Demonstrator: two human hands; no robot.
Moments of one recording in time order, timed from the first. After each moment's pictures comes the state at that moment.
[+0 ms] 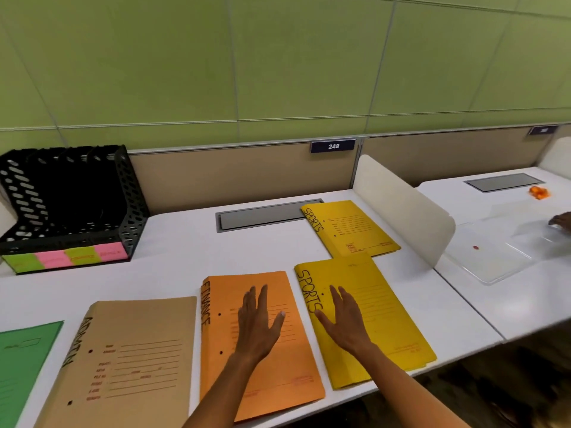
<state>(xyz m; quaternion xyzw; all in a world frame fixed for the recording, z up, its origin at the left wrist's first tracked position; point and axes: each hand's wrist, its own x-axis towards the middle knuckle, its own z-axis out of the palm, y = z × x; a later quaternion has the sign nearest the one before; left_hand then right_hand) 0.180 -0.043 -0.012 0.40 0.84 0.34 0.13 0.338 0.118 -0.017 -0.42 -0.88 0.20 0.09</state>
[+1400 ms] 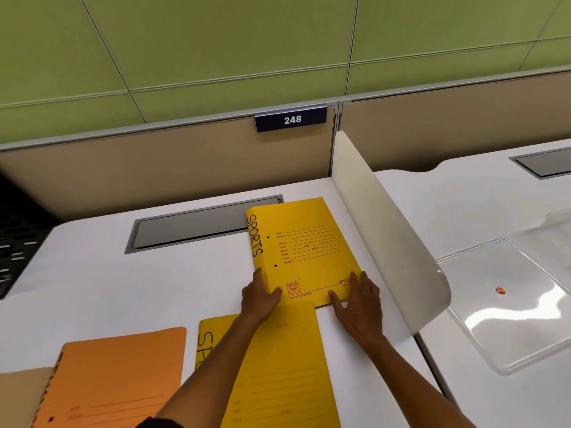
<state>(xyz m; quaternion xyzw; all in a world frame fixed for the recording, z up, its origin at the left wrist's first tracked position) 0.172 0.354 -0.035 0.22 0.88 0.32 0.28 0.359 0.502 -0.079 -0.46 -0.85 0.22 0.09</state>
